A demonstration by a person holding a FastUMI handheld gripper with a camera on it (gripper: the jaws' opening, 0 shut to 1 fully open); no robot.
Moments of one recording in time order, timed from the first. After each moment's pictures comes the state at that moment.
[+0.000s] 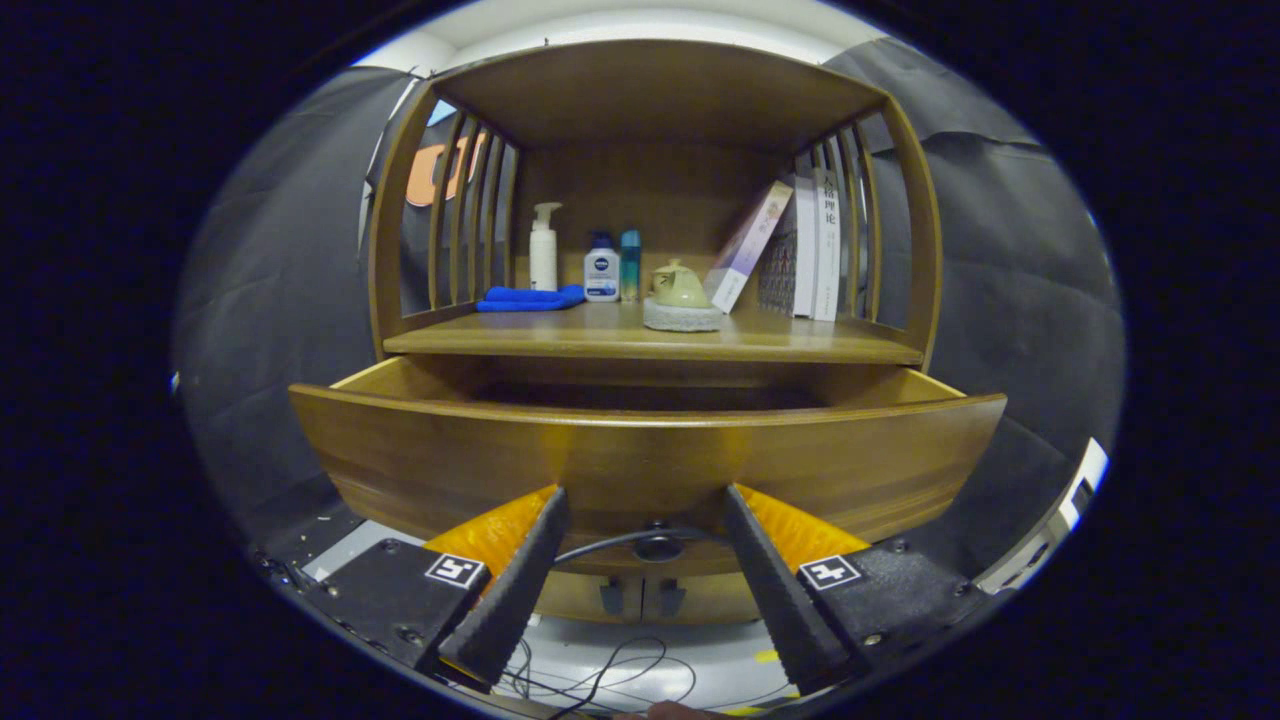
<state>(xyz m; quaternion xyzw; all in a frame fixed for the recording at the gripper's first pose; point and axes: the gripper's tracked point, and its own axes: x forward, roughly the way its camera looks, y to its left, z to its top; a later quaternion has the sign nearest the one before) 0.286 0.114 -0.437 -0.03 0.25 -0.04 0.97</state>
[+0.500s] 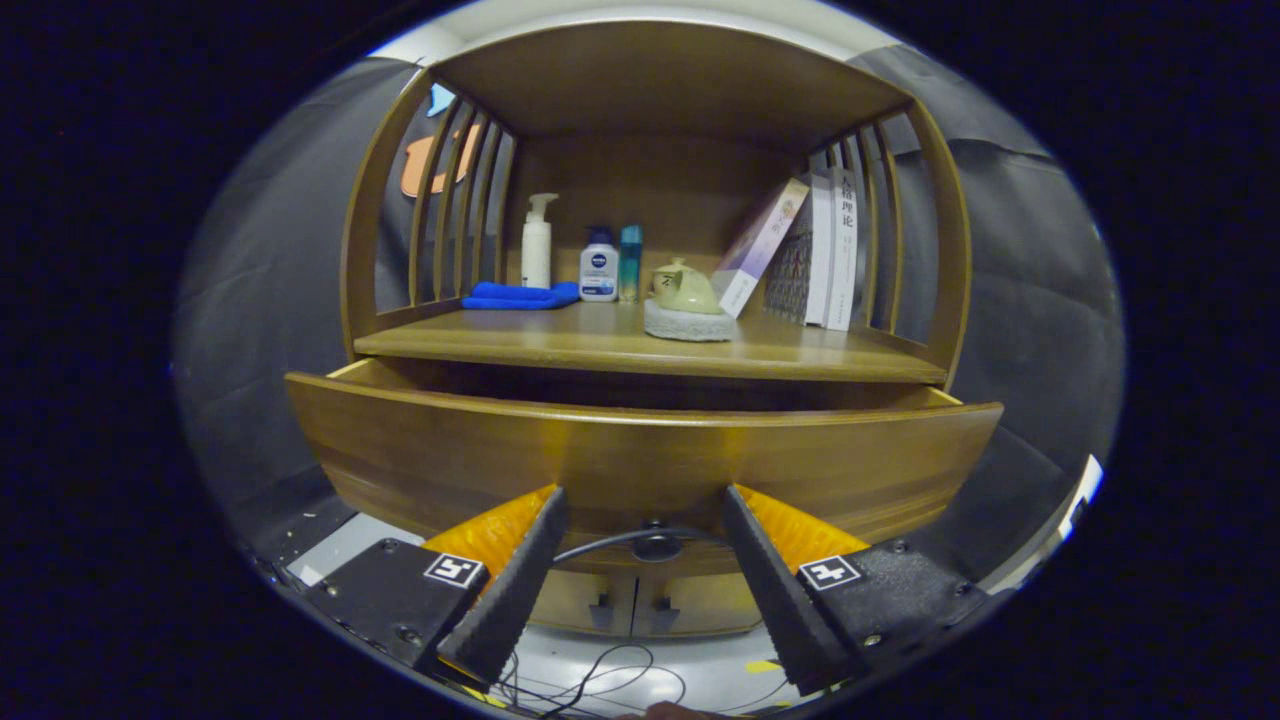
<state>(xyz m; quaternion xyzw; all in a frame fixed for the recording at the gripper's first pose) 0.326 0.114 -0.445 -0.04 0.25 -0.04 0.97</state>
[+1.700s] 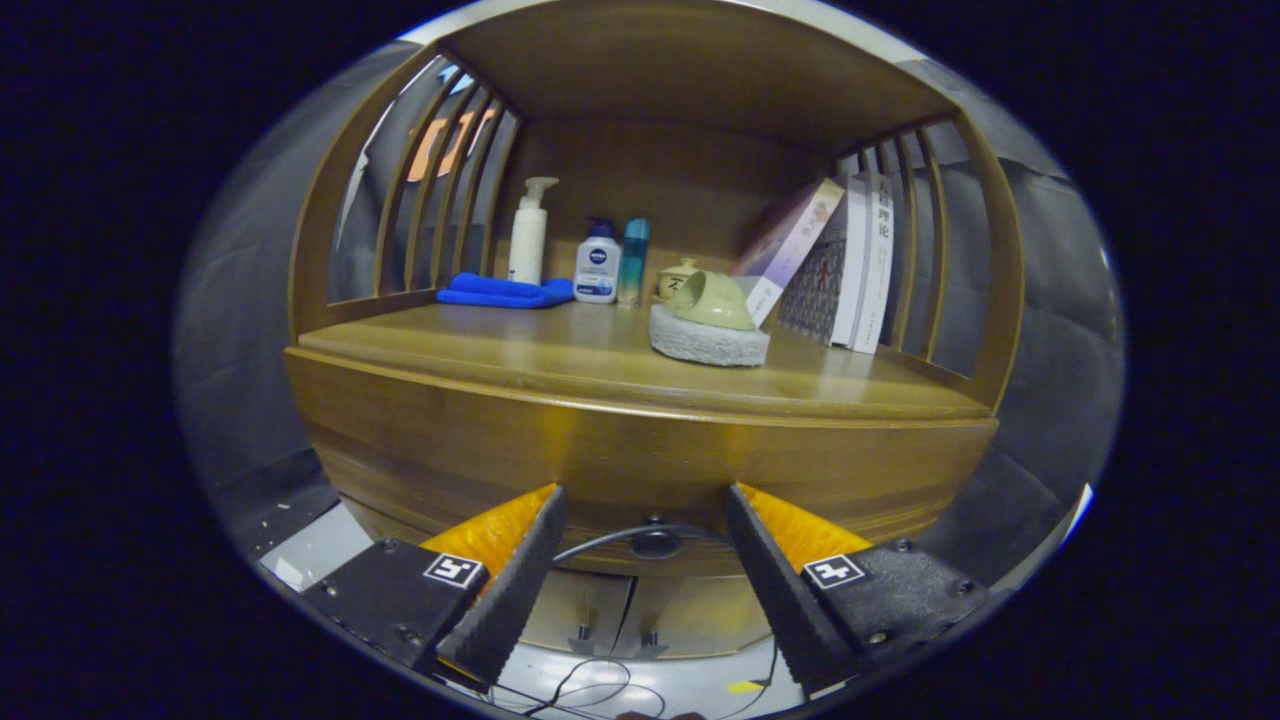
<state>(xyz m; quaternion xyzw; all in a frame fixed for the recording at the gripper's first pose) 0.384 0.113 -0.459 -0.07 0.26 -0.03 0.96</state>
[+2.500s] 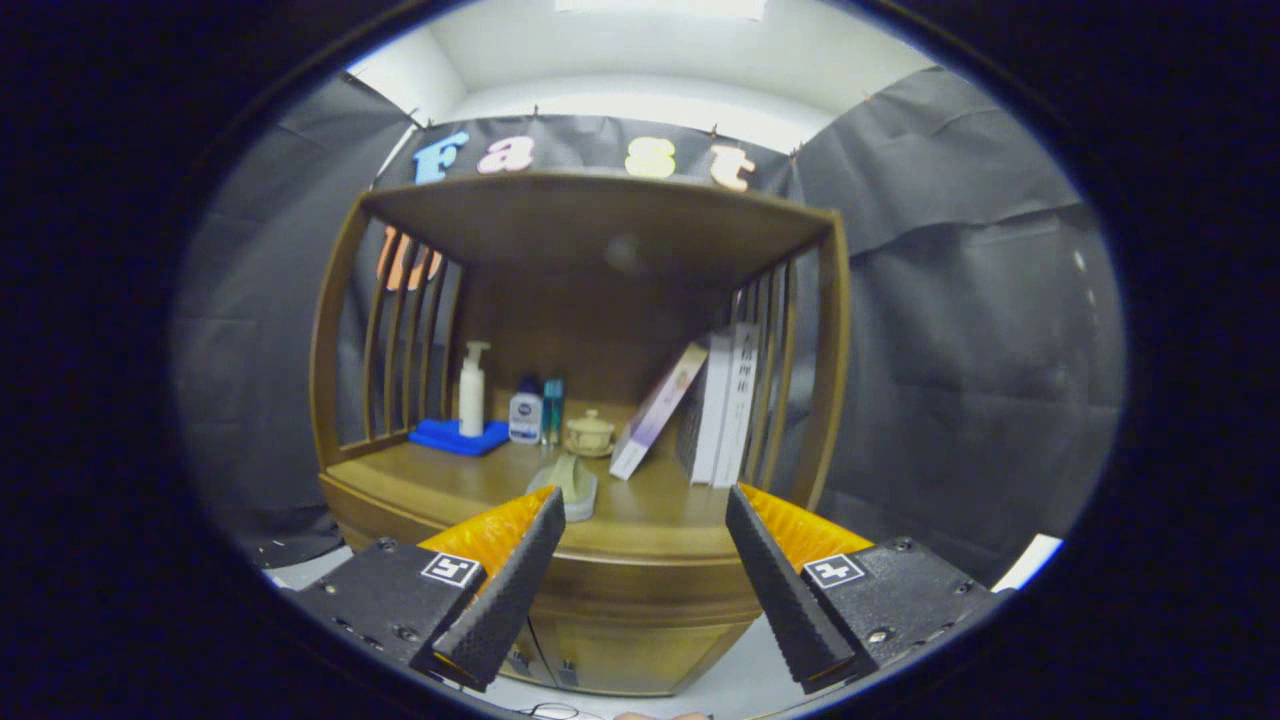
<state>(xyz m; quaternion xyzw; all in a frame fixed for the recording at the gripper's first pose) 0.306 0.014 -0.233 -0.08 0.07 -0.06 0.99</state>
